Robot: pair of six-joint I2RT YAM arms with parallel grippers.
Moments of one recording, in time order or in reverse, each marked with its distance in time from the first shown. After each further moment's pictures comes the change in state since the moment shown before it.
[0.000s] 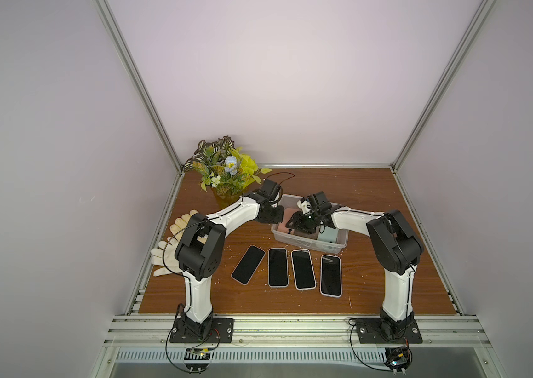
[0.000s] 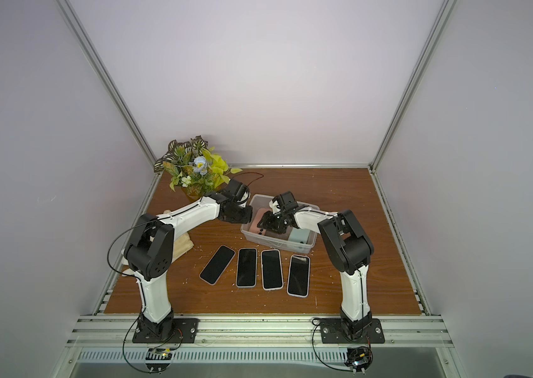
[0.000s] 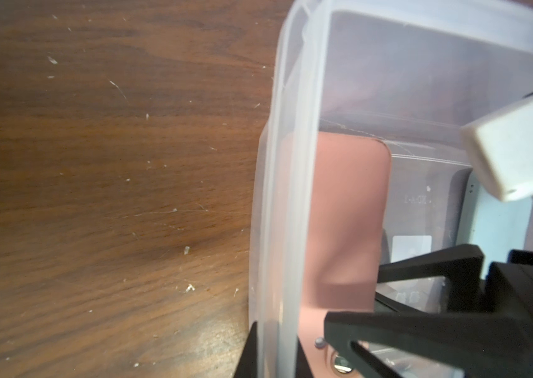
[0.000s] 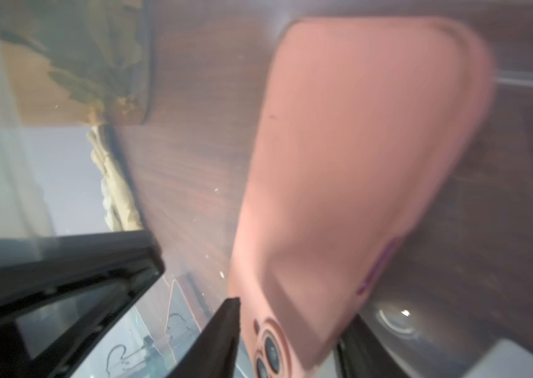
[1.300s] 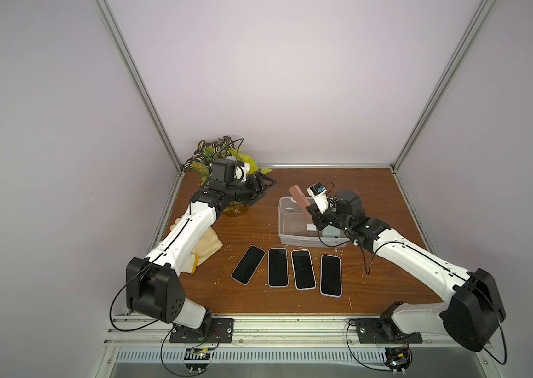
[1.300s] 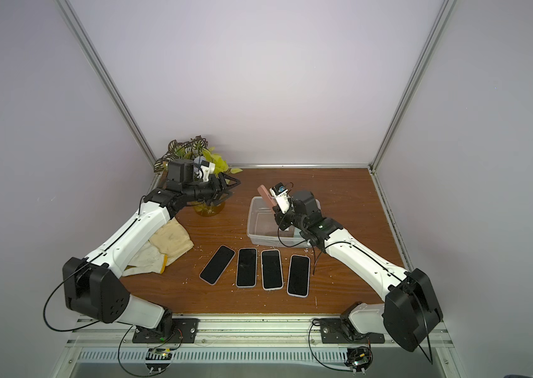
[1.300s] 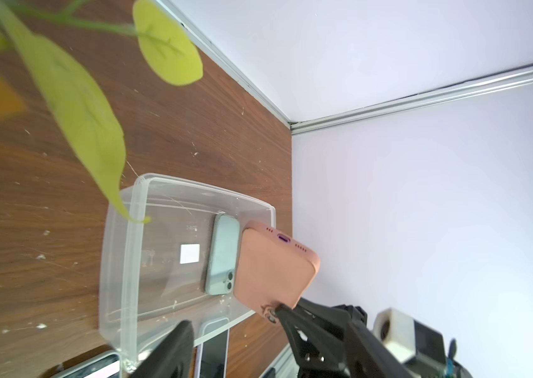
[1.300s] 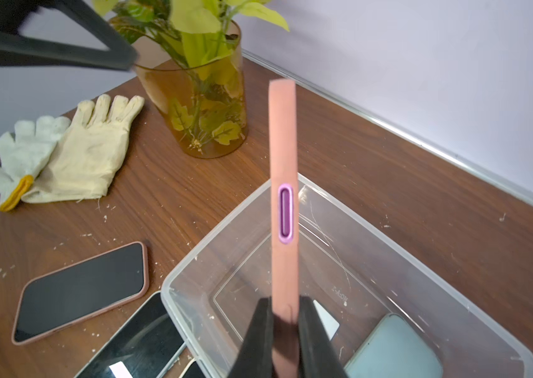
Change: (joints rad) left arm 0.241 -0.440 -0.172 0.302 0.564 -0.599; right arm 0.129 -0.678 -0.237 0.031 0.456 -0.806
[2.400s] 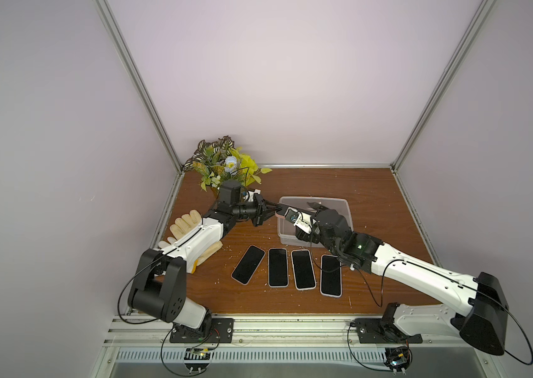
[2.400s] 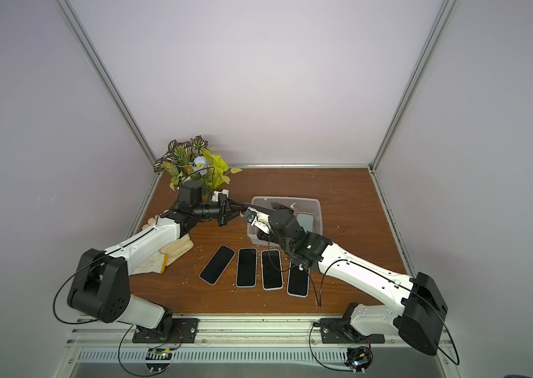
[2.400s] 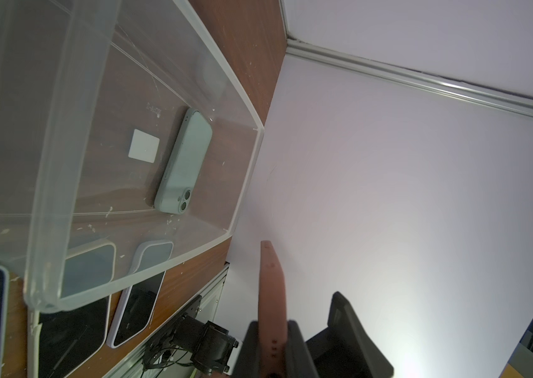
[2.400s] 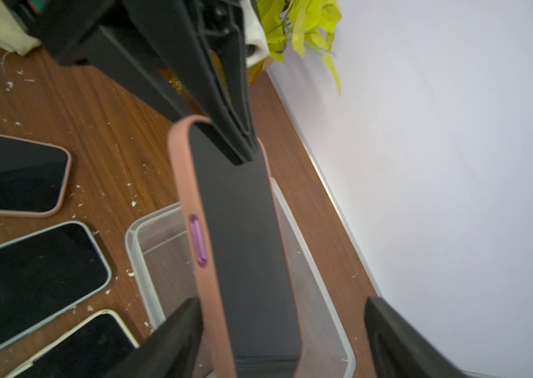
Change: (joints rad) left arm 0.003 -0.057 -0.312 0.316 0.206 -0.352; right arm 0.280 -0.076 -0.006 0.002 0.463 -0.473
